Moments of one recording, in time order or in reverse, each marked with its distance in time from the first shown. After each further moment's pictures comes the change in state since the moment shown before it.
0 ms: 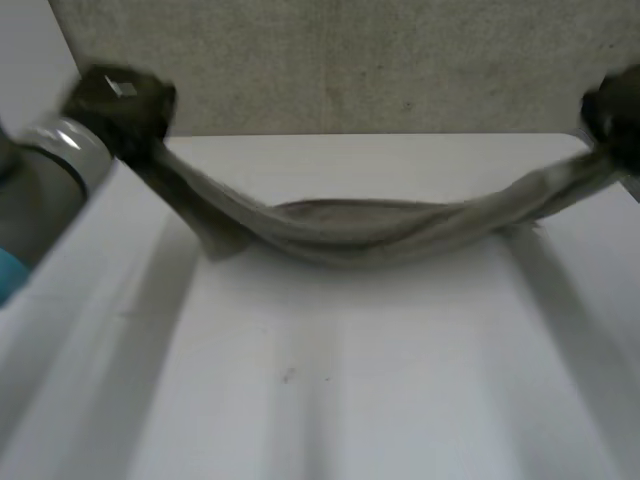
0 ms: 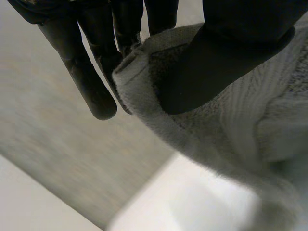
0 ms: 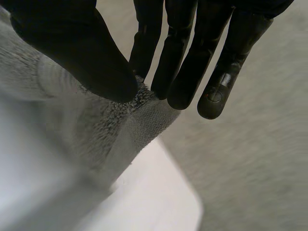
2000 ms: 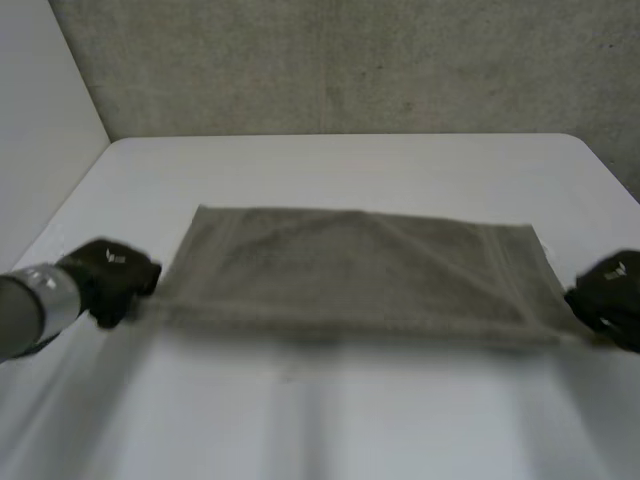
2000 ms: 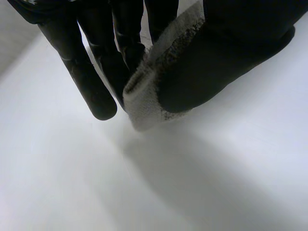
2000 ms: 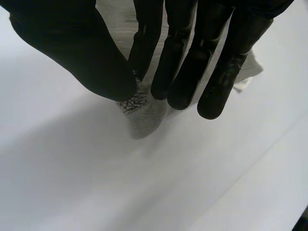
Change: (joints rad) left arm 0.253 0.029 -0.440 -0.231 0.234 0.289; right arm -0.053 0.095 0.305 0.327 0.198 -0.459; left_hand 0.010 0.001 0.001 0.001 0.008; right_hand 0.000 0.000 0.000 0.000 0.002
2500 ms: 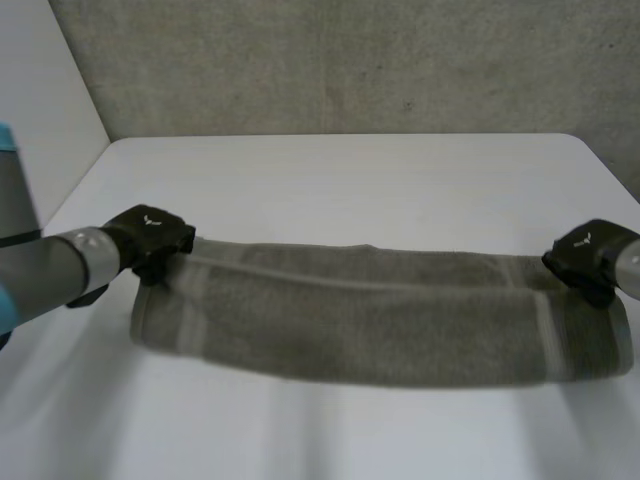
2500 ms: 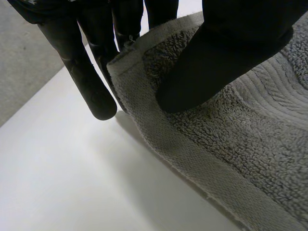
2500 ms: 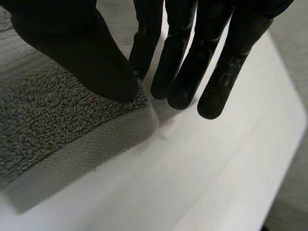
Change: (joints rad) left arm -0.051 -0.294 0.311 0.110 0.103 -0.114; right arm 0.136 0.246 -0.166 -0.318 0.110 0.152; left_hand 0.004 0.000 0.000 0.000 0.000; right_hand 0.000 0.000 0.000 0.000 0.000
